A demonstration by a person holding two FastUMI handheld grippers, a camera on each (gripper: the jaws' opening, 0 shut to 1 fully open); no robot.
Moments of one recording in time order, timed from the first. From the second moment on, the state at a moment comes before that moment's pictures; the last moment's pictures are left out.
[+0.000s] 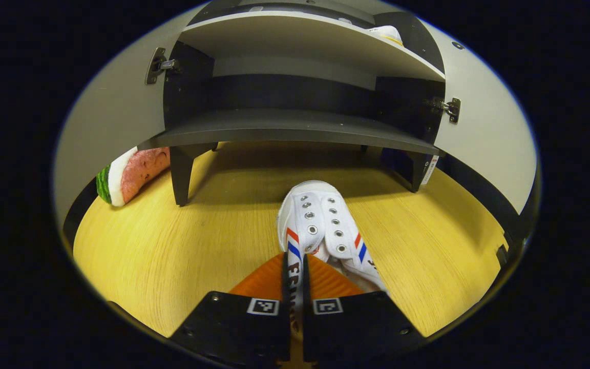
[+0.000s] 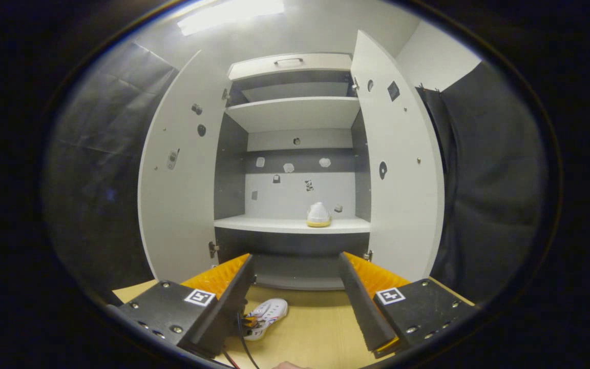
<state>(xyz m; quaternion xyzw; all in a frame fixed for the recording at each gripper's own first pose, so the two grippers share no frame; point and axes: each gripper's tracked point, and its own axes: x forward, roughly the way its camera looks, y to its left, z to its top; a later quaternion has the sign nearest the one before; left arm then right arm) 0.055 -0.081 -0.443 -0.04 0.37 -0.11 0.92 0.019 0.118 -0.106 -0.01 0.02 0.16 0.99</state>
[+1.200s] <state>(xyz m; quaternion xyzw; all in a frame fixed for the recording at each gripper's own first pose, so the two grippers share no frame) 0.068 -0.064 -0.159 -0.04 0.19 -0.10 0.98 -0.022 0.062 -0.074 -0.02 -0.03 0.11 0.99</state>
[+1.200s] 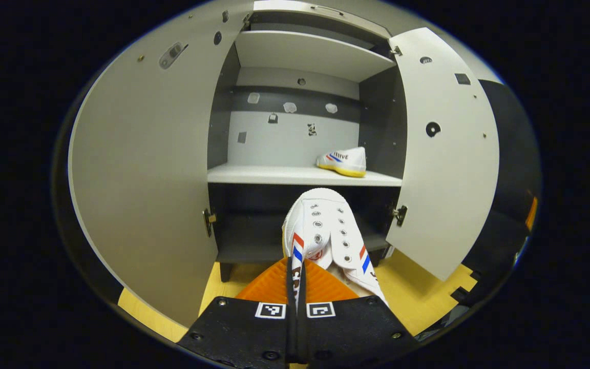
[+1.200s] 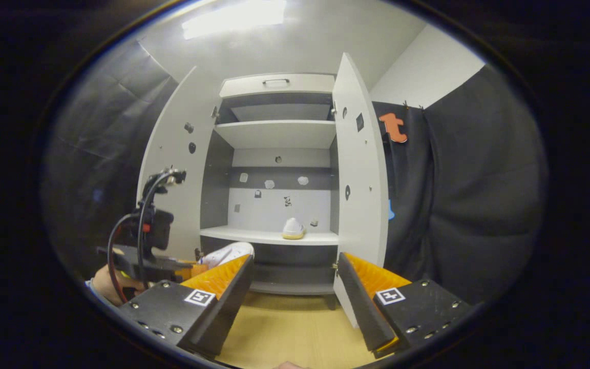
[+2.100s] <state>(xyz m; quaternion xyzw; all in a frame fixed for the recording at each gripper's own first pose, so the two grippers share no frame) 0.311 -0.030 -0.056 -0.12 0.20 0.01 0.97 -0.054 -0.015 -0.069 0.03 -0.04 0.08 1.00</state>
